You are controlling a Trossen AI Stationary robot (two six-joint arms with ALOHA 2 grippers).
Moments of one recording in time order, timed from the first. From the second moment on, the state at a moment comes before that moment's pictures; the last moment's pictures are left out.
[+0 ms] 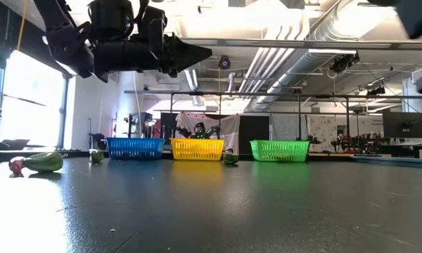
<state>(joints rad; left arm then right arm) 0.20 1.60 0.54 1.16 0.16 0.11 0.73 1.67 1.02 -0.61 -0.02 0.89</state>
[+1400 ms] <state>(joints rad) 0.23 1.14 0.31 0.84 0.15 0.11 -0.01 1.70 1.13 -0.45 0.22 -0.10</state>
